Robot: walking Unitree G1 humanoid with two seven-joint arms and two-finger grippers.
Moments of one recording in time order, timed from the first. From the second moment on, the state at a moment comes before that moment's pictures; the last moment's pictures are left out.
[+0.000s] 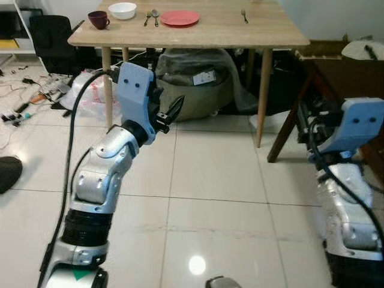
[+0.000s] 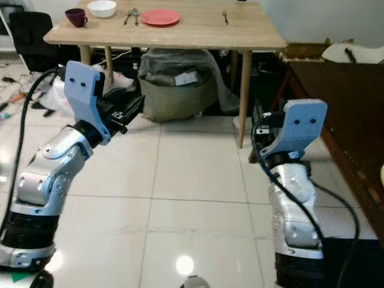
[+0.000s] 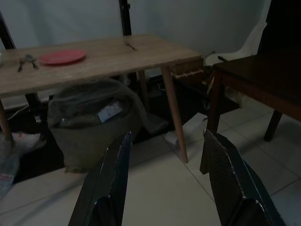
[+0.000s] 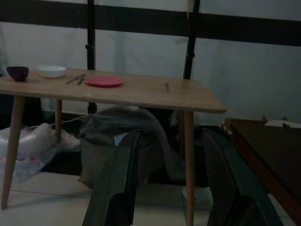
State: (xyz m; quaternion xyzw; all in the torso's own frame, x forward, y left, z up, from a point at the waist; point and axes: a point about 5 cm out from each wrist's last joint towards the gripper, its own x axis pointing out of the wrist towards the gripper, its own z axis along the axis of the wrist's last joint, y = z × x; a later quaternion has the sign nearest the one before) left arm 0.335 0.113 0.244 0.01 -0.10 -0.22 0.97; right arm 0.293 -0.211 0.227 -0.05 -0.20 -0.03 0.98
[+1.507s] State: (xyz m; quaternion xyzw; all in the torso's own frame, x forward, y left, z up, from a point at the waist) left arm 0.340 0.112 0.247 0.02 -0.10 -0.22 0.97; right arm 0.292 -0.216 0.229 -0.04 -0.20 -0.04 0.98
